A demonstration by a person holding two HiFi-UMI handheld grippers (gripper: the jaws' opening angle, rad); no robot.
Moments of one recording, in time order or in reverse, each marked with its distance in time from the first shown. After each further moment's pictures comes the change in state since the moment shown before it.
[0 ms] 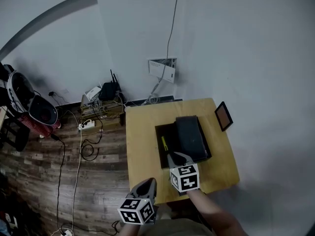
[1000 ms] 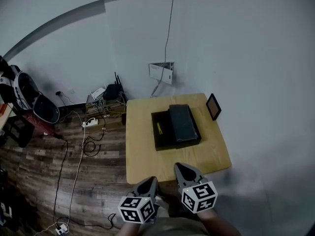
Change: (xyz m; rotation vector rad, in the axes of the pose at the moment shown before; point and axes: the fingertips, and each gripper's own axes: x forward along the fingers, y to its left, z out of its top) left arm -0.095 -0.079 -0.070 0.049 -0.079 -0.022; right arm -0.216 0.061 -0.037 0.024 -0.285 0.109
